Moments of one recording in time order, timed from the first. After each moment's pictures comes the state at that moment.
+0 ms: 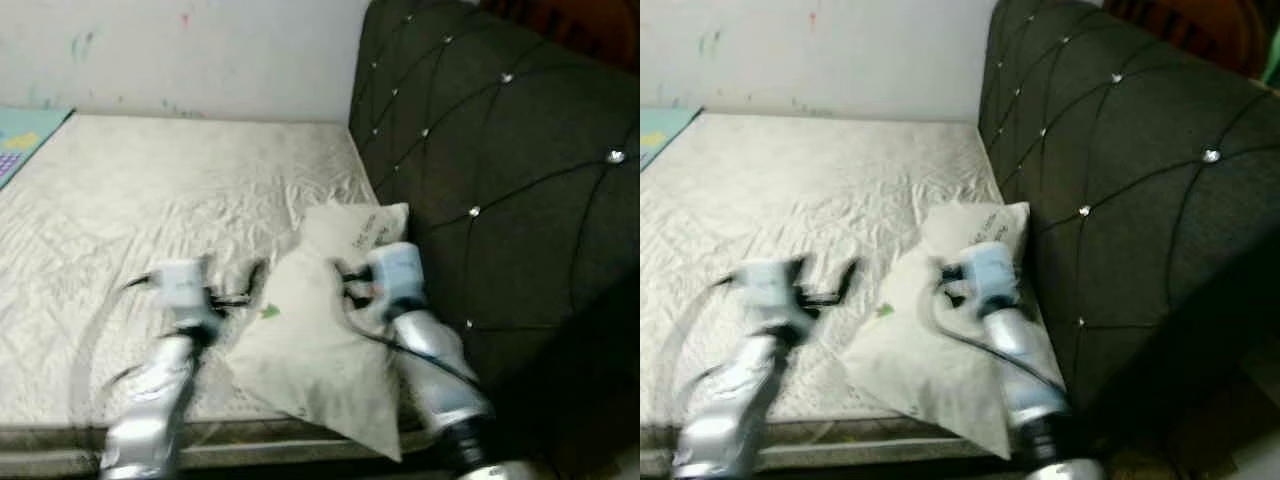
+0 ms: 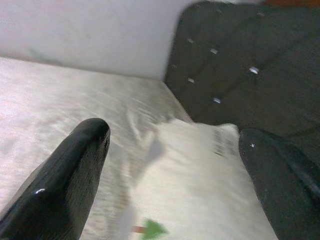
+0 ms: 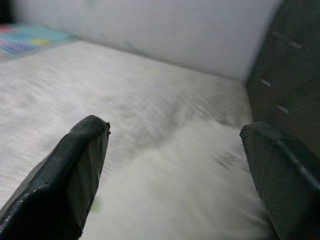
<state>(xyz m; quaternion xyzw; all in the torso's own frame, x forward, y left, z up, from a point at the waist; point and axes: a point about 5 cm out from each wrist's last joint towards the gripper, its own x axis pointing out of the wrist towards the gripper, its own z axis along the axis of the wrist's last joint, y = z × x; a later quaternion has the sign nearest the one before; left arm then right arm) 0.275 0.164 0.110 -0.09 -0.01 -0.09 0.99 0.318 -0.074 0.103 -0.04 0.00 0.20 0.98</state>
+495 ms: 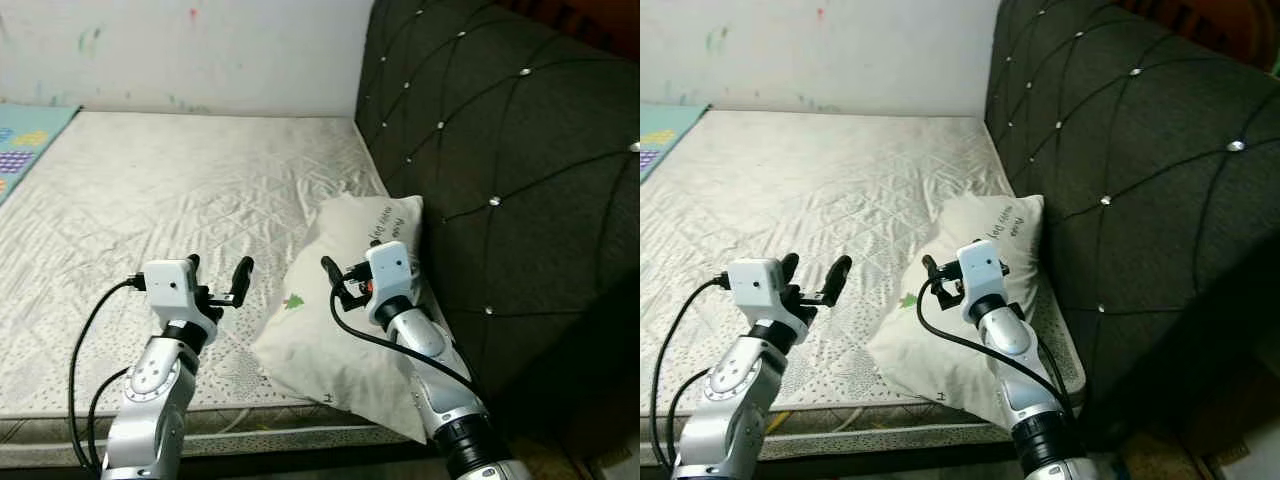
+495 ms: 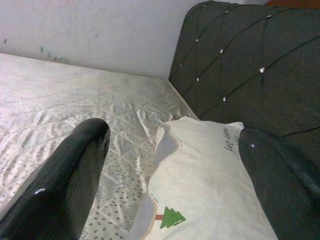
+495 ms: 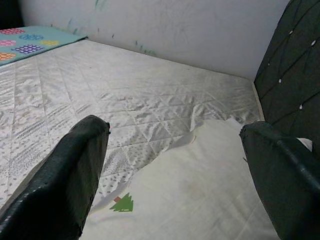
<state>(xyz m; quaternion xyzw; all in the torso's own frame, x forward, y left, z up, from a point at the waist) 0.275 0.161 0.110 -0.09 -0.01 -0.09 0.99 0.319 -0.083 0.102 -0.04 0.01 0.19 0.98</state>
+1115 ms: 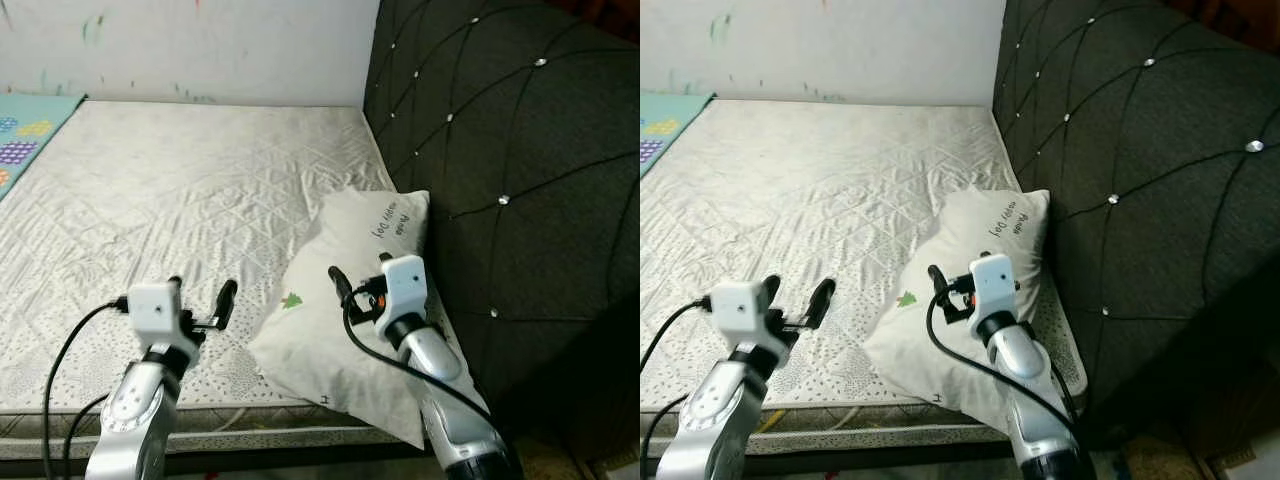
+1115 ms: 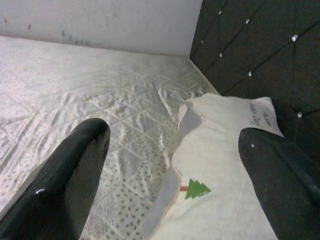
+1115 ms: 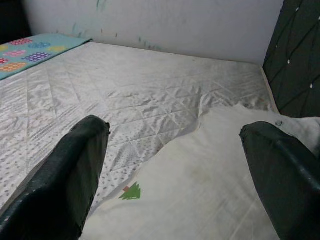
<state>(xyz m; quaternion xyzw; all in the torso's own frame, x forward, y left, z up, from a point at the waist) 0.250 0.183 0.095 -0.06 0.02 -0.06 1.00 0.290 -0.087 0.103 0.01 0.01 0.19 0.98</state>
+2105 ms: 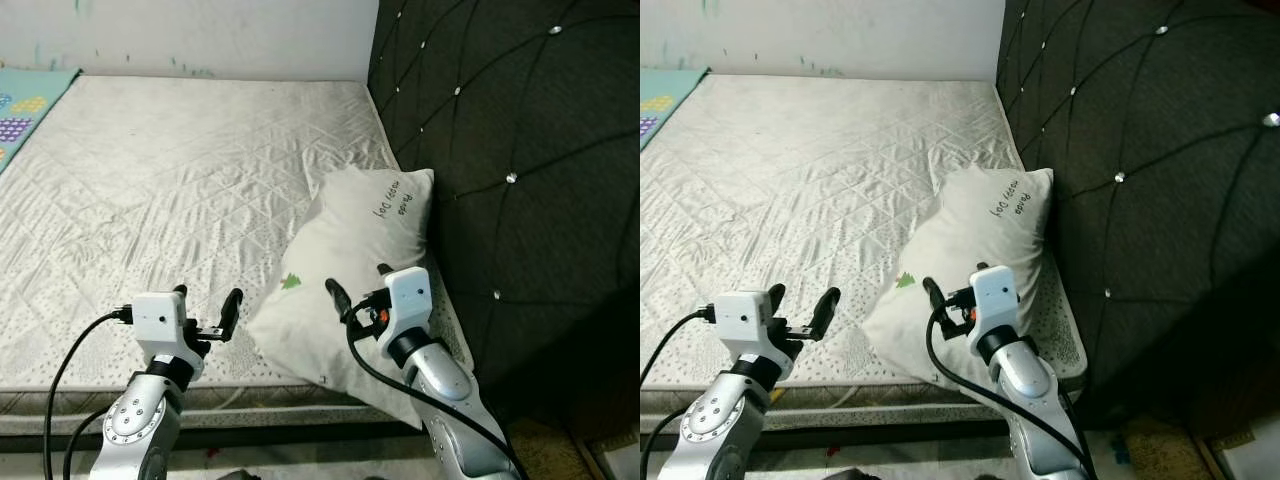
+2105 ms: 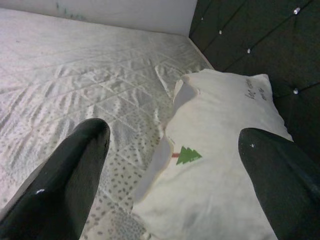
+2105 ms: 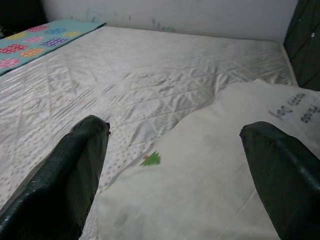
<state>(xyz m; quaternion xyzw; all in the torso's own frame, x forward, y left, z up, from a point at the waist) 0.241 0.175 0.095 -0.07 0.03 -0.07 1.00 0.268 -0.082 0.107 0.02 0.02 0.22 0.98</state>
